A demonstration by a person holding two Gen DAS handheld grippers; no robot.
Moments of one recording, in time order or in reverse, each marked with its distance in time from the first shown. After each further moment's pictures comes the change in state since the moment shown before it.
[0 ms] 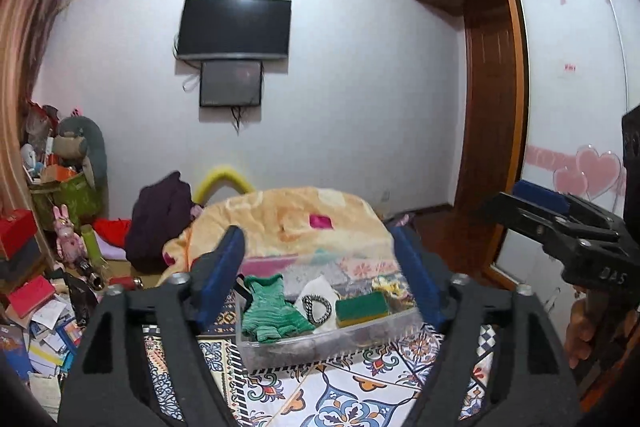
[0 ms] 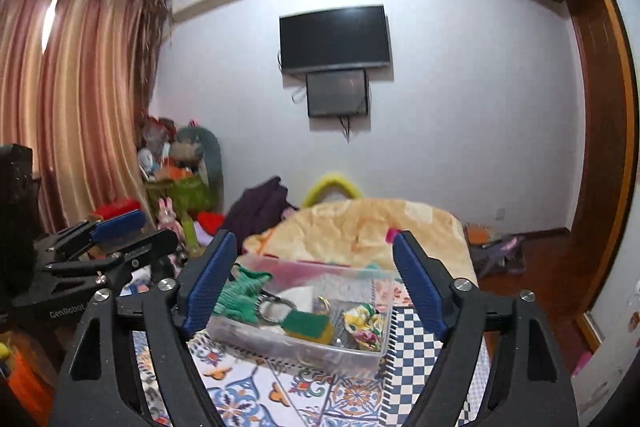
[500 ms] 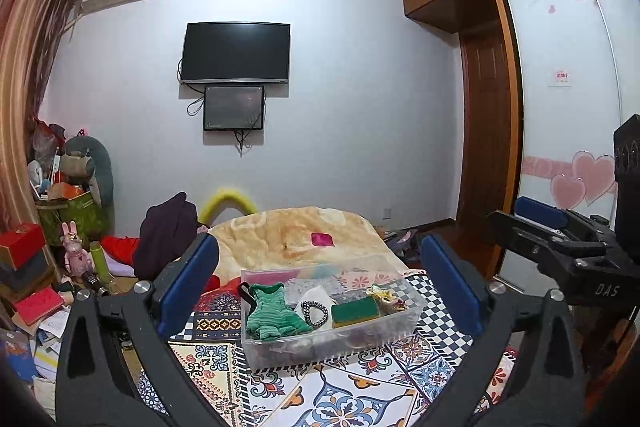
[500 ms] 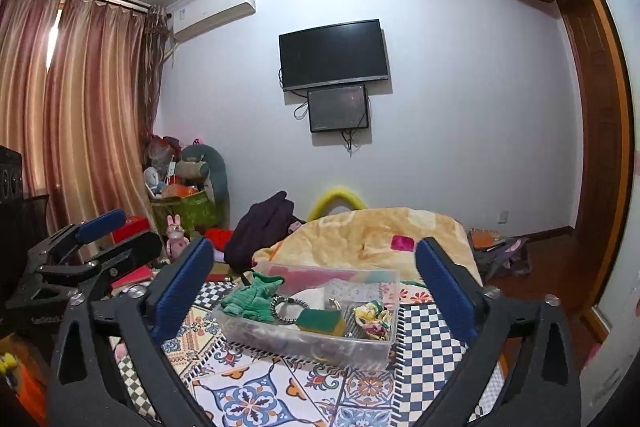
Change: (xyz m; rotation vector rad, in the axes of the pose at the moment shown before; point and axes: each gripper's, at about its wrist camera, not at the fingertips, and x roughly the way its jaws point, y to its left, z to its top) left arm -0.029 -0.014 -0.006 0.028 -0.065 0.013; right arm -0.013 0.010 -0.013 0.035 -0.057 0.006
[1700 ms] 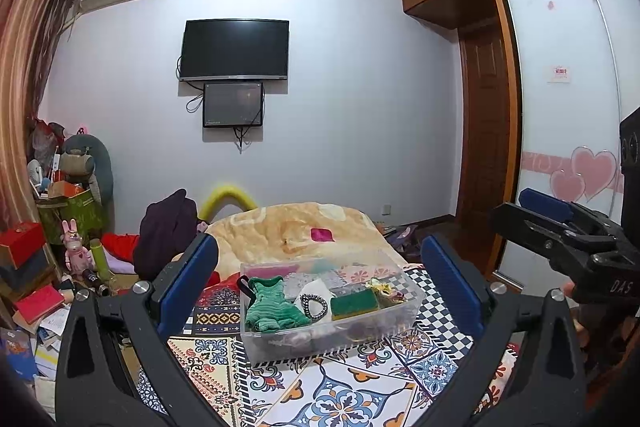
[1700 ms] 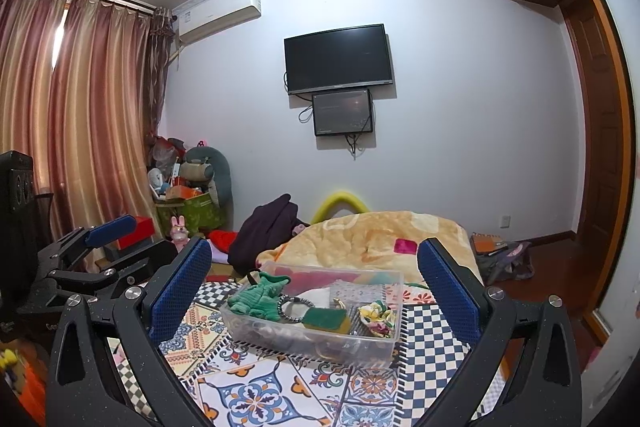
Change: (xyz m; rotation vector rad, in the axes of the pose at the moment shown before) left arm -0.005 0.001 -0.006 0.005 0.011 -0.003; right arm -0.012 0.003 -0.005 -0.010 -0.008 0.011
